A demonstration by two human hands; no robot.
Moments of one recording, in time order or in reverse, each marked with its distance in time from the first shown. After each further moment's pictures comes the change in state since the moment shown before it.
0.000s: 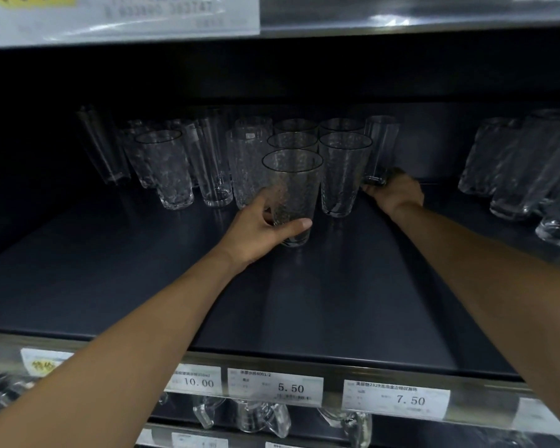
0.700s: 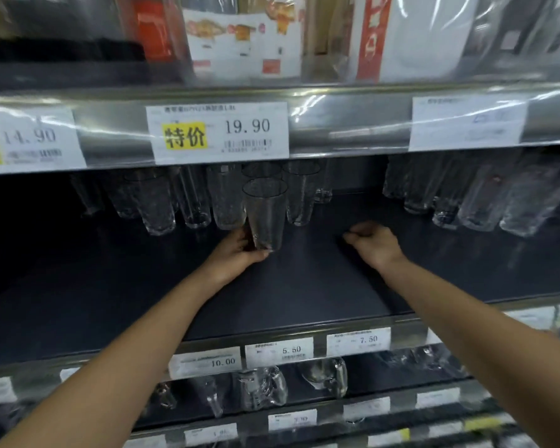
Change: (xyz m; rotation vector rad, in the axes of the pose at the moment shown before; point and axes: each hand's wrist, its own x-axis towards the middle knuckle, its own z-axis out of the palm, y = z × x) left_hand -0.053 0.039 -0.031 0.003 -0.217 -0.163; right_hand -0.163 0.000 -0.069 0.246 -0.037 0.207
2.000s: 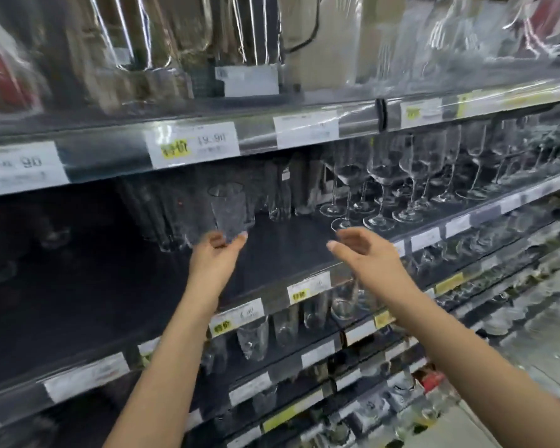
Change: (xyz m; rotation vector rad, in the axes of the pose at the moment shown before) left_hand -0.004 0.263 0.481 -0.229 0.159 0.026; right_hand -0.043 0.240 -0.472 0.225 0.191 -0.071
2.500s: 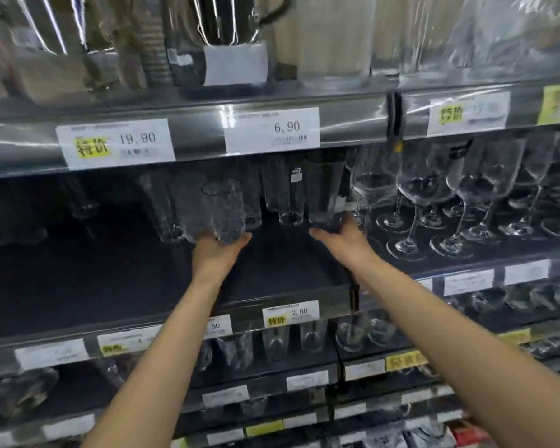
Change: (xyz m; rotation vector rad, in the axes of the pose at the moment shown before) left_hand 0.065 -0.023 0.069 0.217 0.296 -0.117; right_hand 0.155 0.035 0.015 -0.001 -0.259 0.083
